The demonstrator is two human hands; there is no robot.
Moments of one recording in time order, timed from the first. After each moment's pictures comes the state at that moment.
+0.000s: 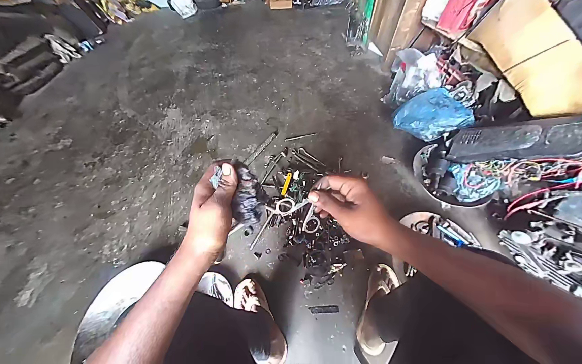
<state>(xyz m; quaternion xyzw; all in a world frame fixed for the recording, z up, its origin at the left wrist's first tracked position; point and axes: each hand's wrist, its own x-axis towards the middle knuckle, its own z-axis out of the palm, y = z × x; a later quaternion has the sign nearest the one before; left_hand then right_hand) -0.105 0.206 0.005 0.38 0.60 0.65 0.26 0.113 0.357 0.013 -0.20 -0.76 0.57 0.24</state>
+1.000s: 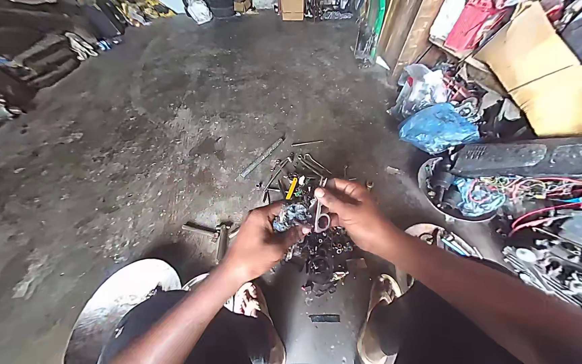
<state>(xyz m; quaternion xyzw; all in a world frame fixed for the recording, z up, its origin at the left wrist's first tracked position) -0.071 0.195 -0.008 0.52 0.60 0.53 0.31 0.088 0.343 0.012 -0.28 -0.59 0.73 0.22</state>
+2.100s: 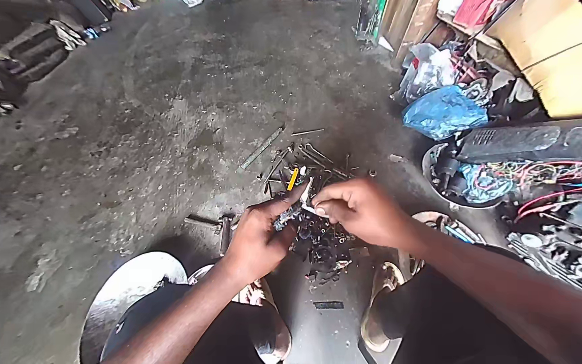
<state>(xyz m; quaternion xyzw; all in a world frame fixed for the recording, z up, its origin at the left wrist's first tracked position) -0.073 0.185 -0.014 0.58 0.67 0.44 0.19 0.102 0.349 0.030 -0.17 -0.89 0.40 0.12</state>
